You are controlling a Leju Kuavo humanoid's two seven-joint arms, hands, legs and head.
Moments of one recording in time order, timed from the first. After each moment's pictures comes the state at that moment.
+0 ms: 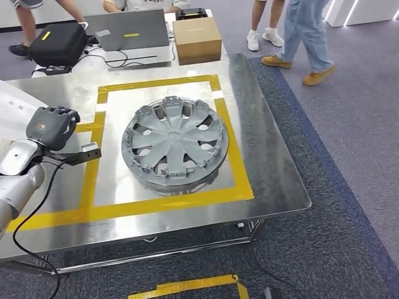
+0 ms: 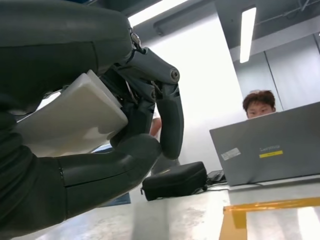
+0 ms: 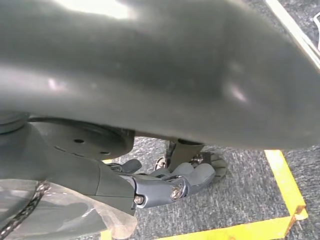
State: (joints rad) left arm -0.86 0.39 -0.47 -0.41 -1.16 0.65 -0.37; right arm -0.12 0.24 -1.17 -0.19 0.91 0.17 -0.11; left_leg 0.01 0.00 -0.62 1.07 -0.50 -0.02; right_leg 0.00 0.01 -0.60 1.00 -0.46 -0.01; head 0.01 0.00
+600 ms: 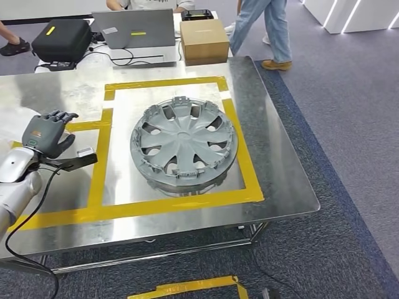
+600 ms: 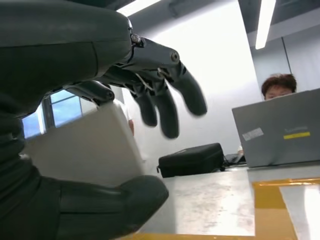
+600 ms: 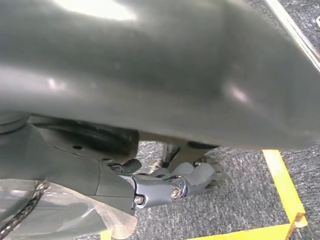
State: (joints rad) left arm -0.81 0.40 -0.44 -0.39 -1.15 0.67 -0.37; right arm -0.12 0.24 -1.17 -0.19 0.92 0.17 -0.12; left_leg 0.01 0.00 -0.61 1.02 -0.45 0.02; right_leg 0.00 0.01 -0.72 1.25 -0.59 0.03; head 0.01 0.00
